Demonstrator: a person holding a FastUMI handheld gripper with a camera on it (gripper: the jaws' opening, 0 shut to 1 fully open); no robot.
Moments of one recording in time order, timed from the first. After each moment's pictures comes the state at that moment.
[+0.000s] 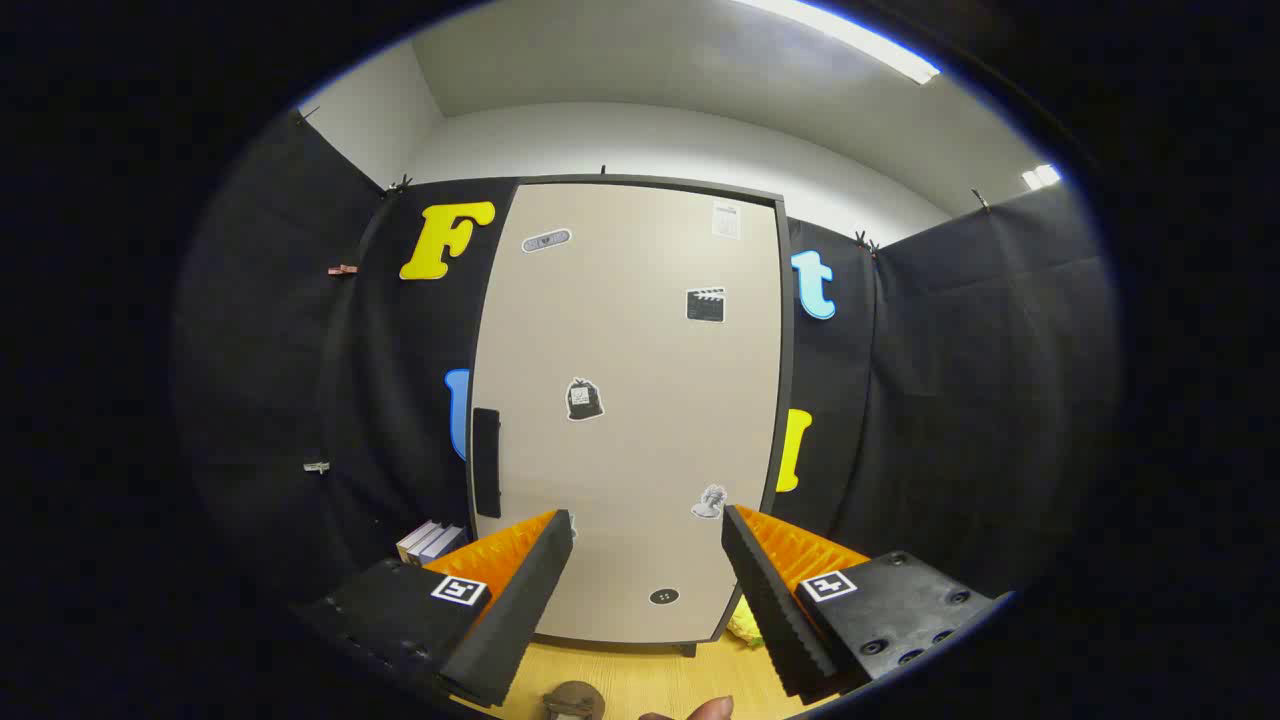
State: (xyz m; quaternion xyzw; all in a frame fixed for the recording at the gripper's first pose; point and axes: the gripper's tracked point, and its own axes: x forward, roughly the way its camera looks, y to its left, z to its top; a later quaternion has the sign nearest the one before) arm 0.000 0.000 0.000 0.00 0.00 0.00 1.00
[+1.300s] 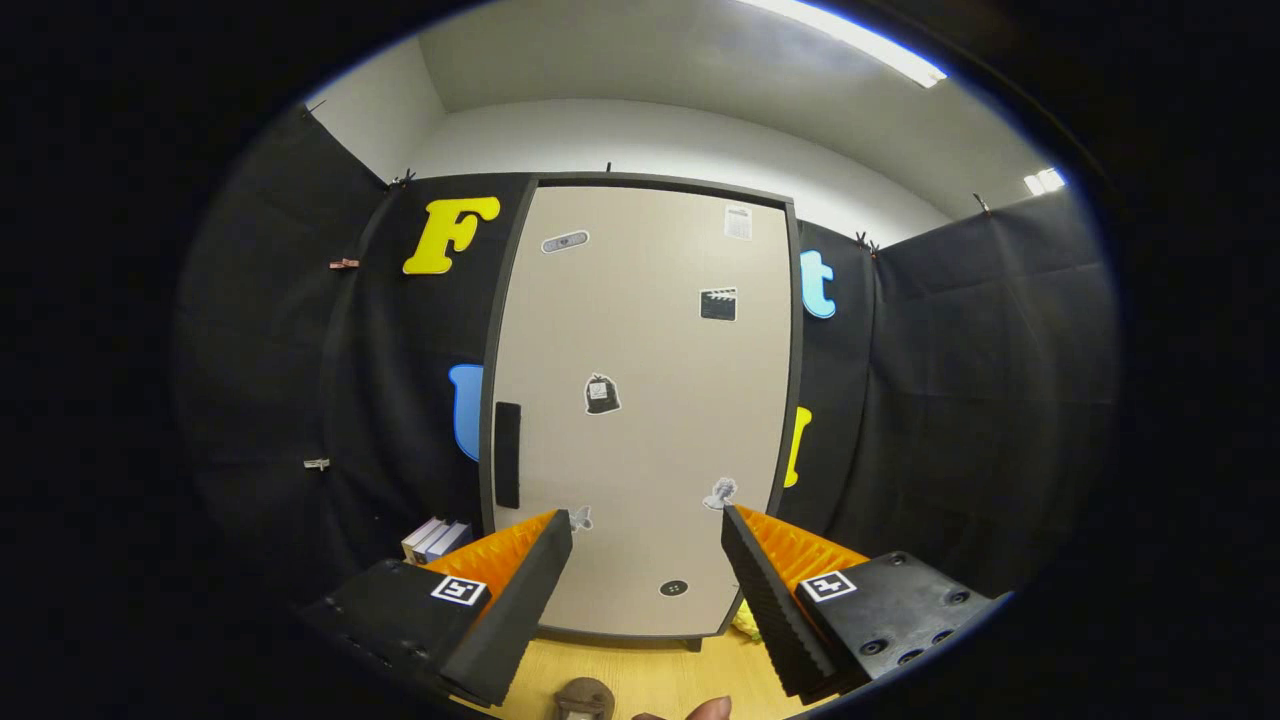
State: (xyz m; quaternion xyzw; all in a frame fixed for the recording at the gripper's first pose) arm -0.011 0.028 0.003 0.01 0.00 0.00 1.00
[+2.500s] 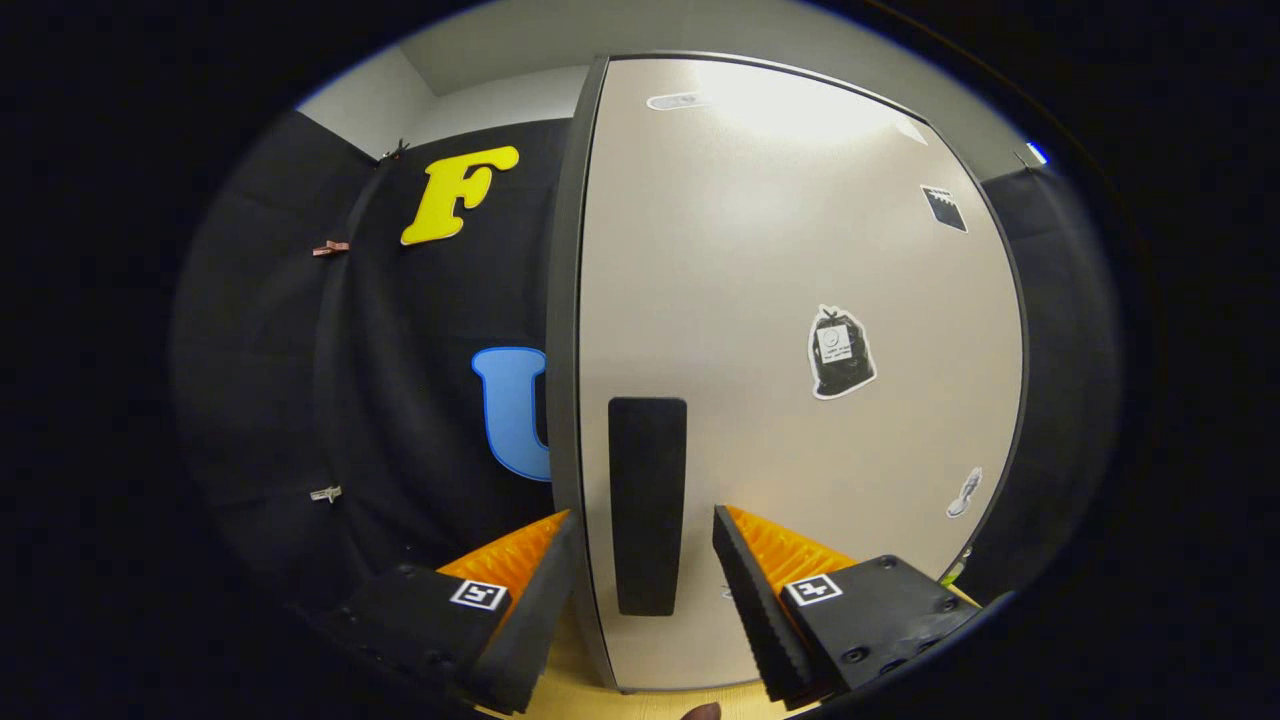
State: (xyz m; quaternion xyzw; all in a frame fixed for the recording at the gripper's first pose) arm 0.202 0.181 -0.061 0.05 0.05 0.02 1.00
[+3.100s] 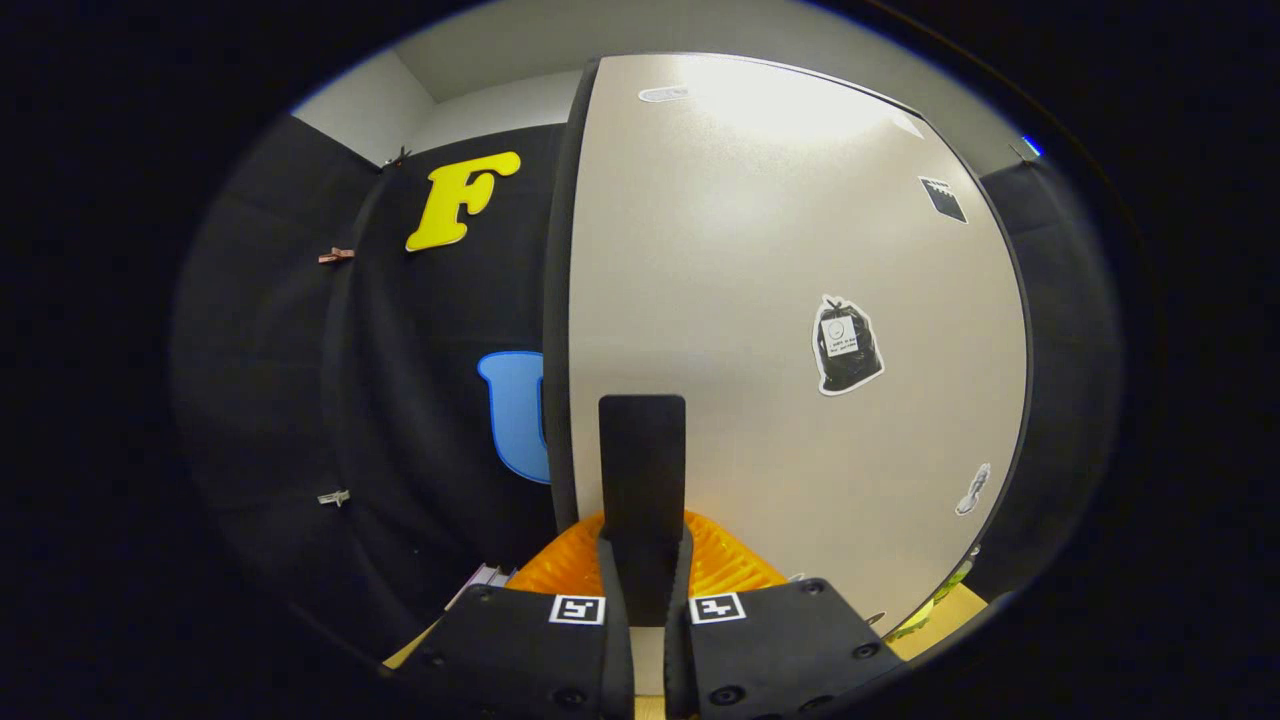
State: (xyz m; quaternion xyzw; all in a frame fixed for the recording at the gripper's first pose) arm 0.184 0.177 -0.056 0.05 0.04 0.05 1.00
